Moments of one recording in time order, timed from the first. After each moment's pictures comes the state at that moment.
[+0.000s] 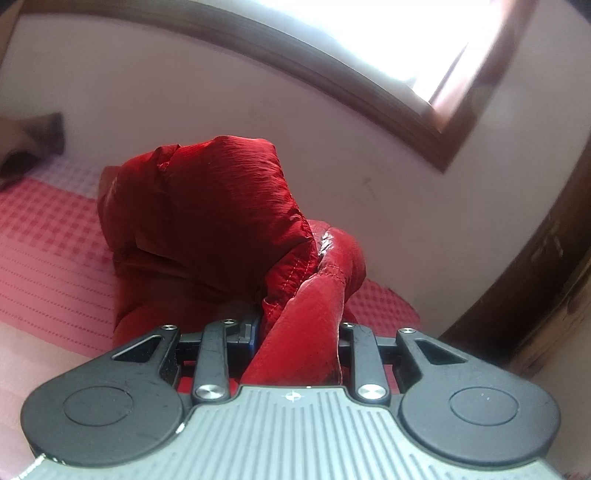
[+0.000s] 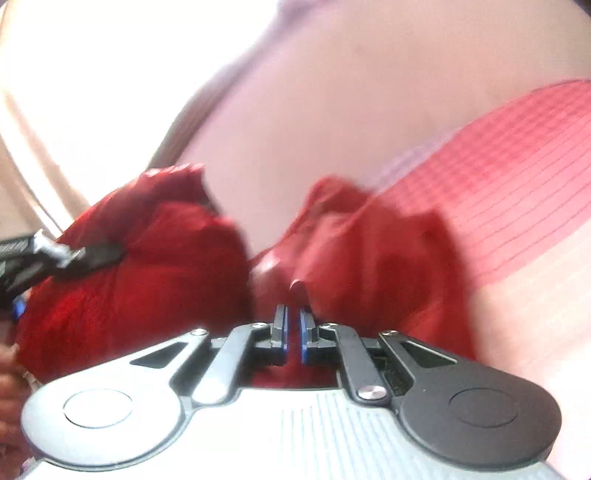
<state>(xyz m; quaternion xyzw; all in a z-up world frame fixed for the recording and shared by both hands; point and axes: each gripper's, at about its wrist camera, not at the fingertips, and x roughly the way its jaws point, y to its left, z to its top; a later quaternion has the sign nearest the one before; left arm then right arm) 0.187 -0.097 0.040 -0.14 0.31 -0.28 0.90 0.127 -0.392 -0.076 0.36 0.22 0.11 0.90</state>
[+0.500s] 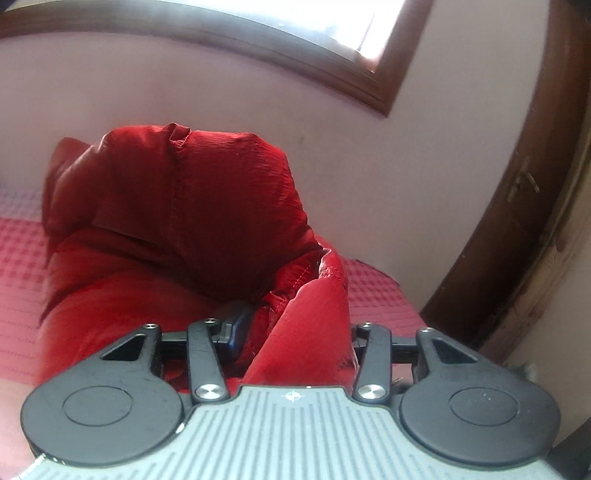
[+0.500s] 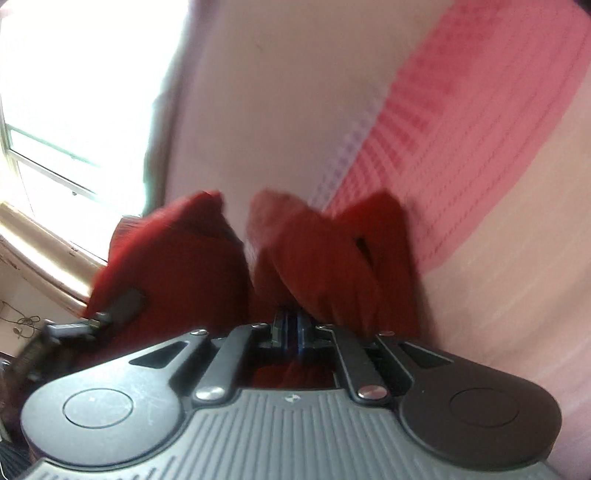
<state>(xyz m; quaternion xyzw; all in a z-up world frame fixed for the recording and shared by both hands) 0.192 -0.169 -0.013 -0.07 0.27 -0.35 0.89 0.118 -0.481 -0.108 0.50 0.22 0.16 0.82</state>
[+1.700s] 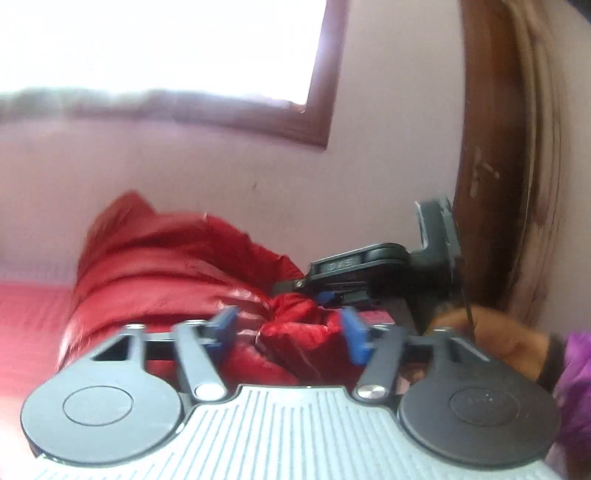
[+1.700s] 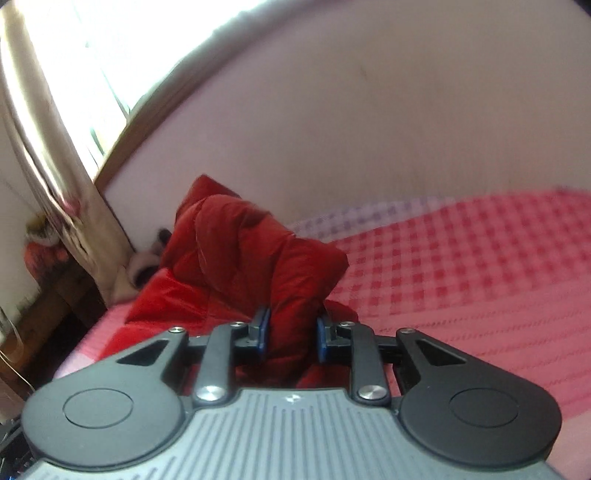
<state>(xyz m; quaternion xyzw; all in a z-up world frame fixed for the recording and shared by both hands) 0.101 -0.145 -0.057 -0.04 0.13 -0.37 0.92 0.178 -0.489 -0.016 0.26 0.29 0.16 0.91</state>
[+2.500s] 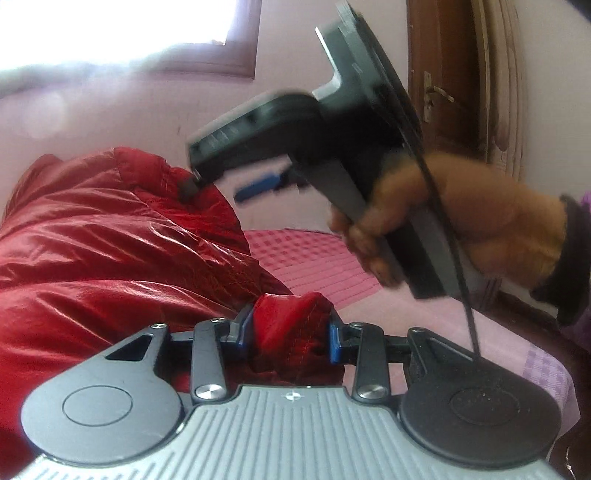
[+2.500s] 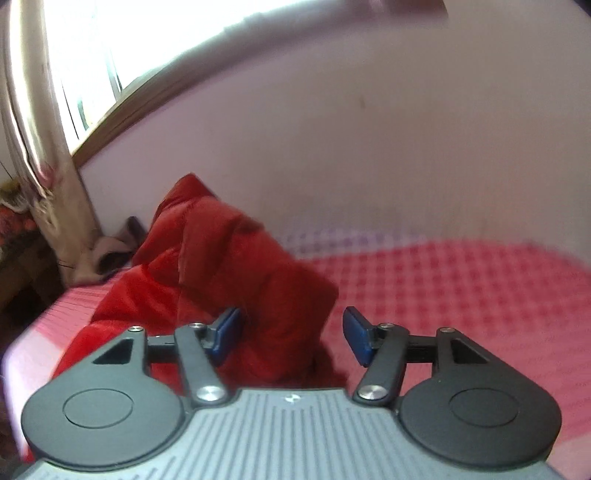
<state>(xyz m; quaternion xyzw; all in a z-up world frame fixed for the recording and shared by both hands) 0.113 -0.203 -0.093 0.06 0.16 -0.43 0.88 0.174 -0.465 0.026 0.09 0.26 0.09 0.96</state>
